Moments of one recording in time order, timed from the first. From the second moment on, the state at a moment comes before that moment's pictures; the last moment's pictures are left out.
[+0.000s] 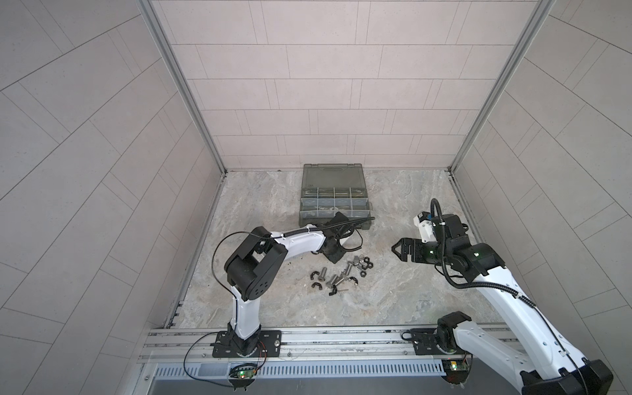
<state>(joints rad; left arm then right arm) -0.75 1.89 1.19 -0.55 -0.03 0.07 0.25 0.89 0.87 -0.89 -0.23 0.38</state>
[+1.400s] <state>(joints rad) -0.32 2.12 1.78 -0.81 0.00 0.02 0.23 1.07 1.02 -0.85 -0.23 0.40</state>
